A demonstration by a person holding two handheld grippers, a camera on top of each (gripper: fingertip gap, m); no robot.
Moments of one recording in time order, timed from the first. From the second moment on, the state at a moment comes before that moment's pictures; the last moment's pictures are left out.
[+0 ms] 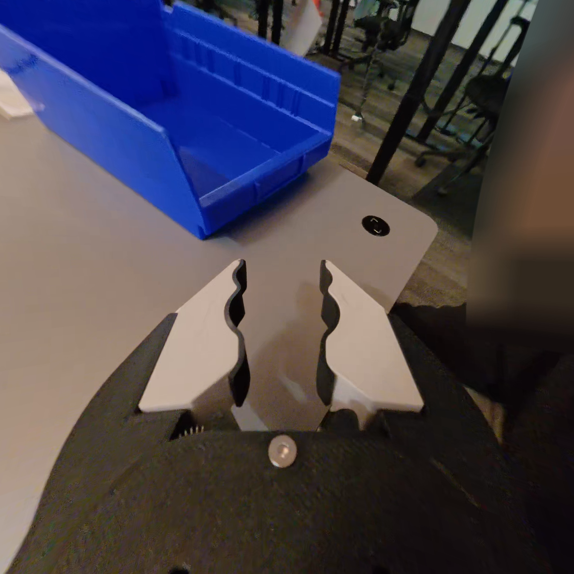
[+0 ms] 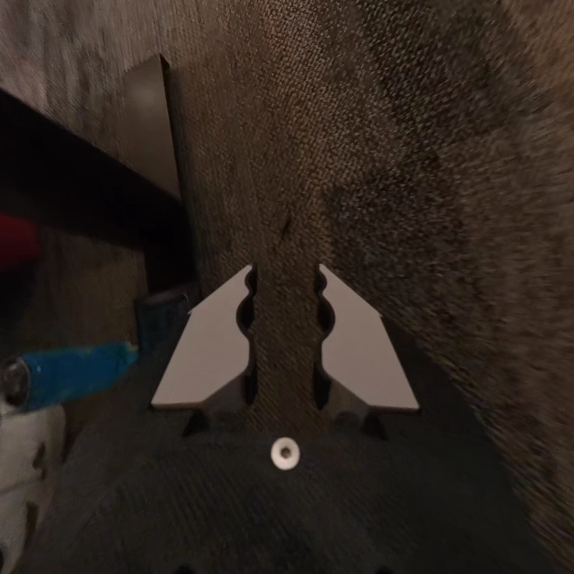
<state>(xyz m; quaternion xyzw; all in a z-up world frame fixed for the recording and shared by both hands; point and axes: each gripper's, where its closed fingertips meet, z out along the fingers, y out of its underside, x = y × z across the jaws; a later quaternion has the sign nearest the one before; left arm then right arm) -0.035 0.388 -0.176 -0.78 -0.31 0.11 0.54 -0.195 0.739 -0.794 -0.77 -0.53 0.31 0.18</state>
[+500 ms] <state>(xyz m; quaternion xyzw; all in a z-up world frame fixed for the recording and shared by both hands) -0.103 0.351 -0.194 -0.77 -0.43 0.22 0.41 -0.279 0.707 -0.925 -0.78 -0.54 0.29 0.14</state>
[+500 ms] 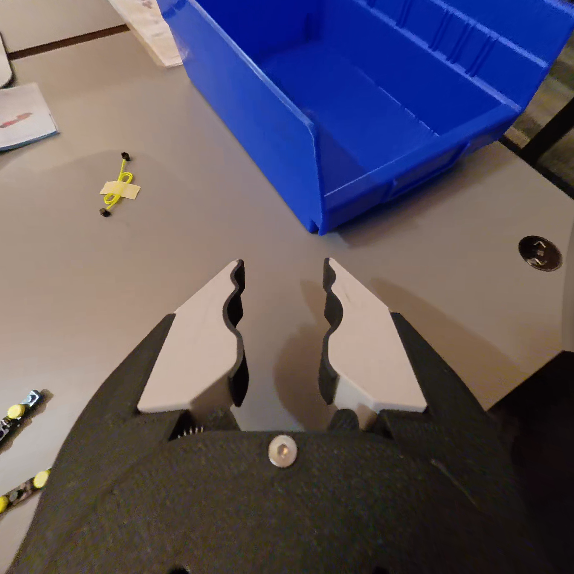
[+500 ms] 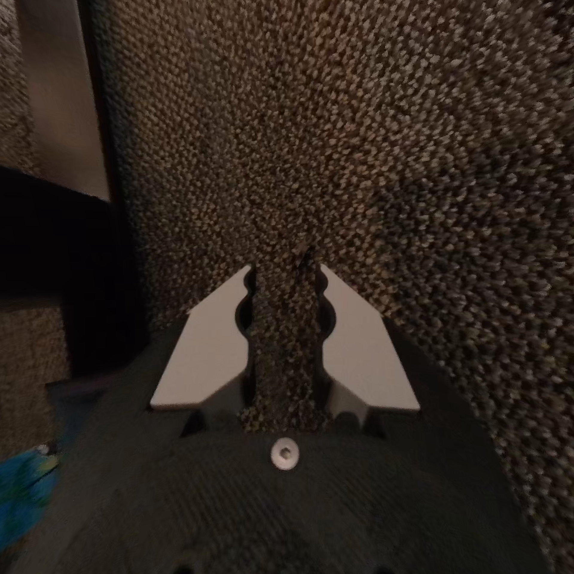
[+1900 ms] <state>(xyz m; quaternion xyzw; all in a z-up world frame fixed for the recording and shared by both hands) 0.122 0.133 -0.122 -0.71 -0.41 0.11 0.56 0.044 0.744 -0.170 -0.63 -0.25 0.46 0.57</state>
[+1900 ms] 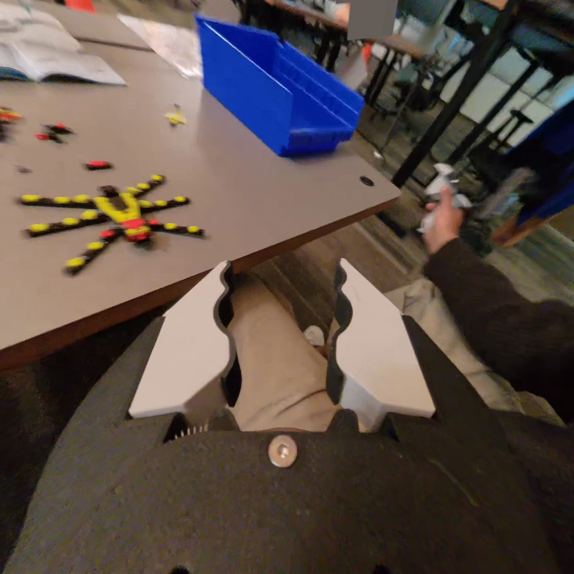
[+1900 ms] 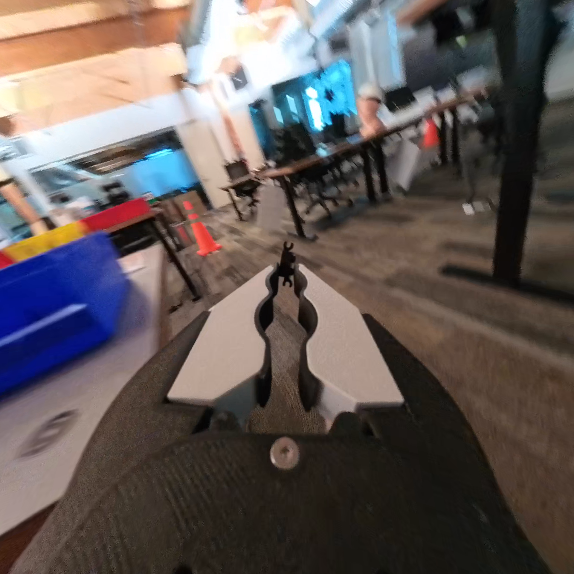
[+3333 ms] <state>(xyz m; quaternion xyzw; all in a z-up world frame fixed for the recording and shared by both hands) 0.043 -0.185 -0.214 -0.62 -0.63 0.30 0.37 -0.127 0.236 -0.179 -0.45 -0.74 0.42 0.27</state>
